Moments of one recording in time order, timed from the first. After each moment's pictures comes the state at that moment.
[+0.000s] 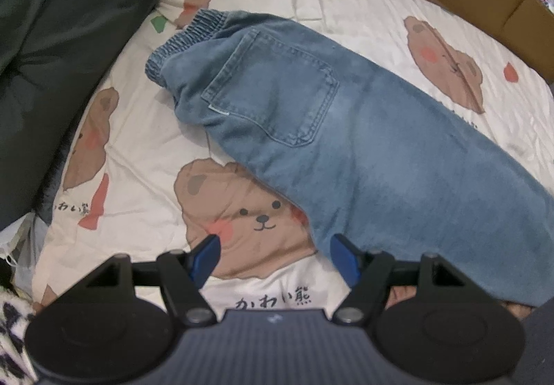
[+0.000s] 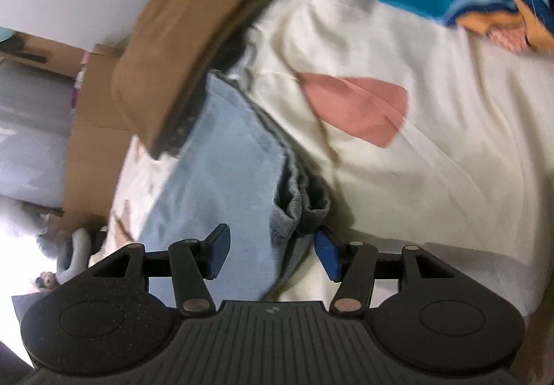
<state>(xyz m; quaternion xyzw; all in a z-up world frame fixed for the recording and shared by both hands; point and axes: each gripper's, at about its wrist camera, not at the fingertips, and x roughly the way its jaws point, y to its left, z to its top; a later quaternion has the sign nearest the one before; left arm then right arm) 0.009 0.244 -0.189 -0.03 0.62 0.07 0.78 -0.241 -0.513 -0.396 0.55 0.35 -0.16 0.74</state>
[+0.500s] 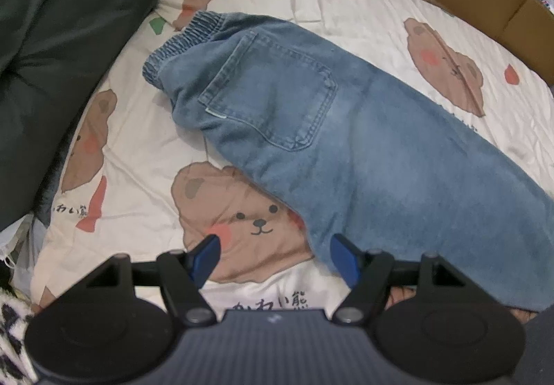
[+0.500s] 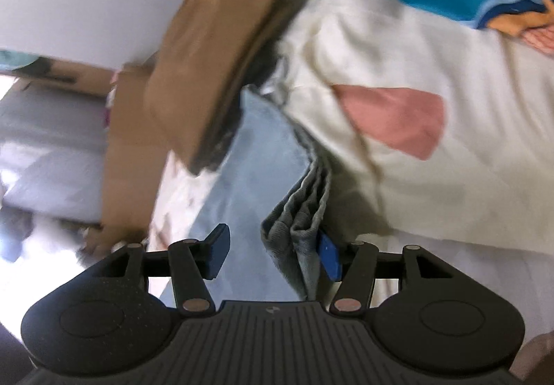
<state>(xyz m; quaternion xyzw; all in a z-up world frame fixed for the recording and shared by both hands) 0.012 0.239 -0.194 -0.03 0.62 0.07 0.78 -0.229 -0.517 -0.385 0.58 0.30 -0.10 0.75</state>
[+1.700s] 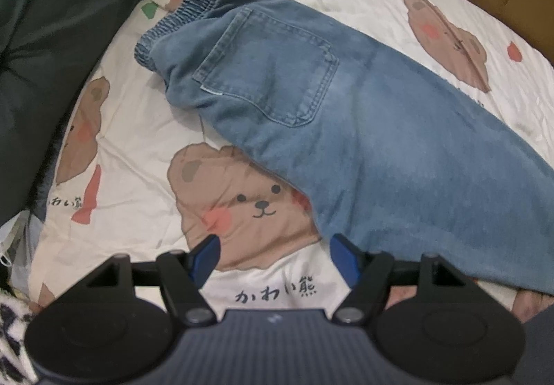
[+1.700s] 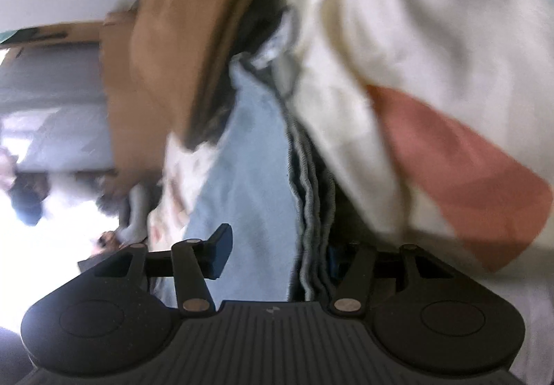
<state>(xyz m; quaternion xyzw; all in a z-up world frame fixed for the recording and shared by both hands) 0.005 0.241 -0.216 -0.02 0.64 0.07 0.77 -0.146 -0.570 -0.419 0.60 0.40 0.05 0.70</state>
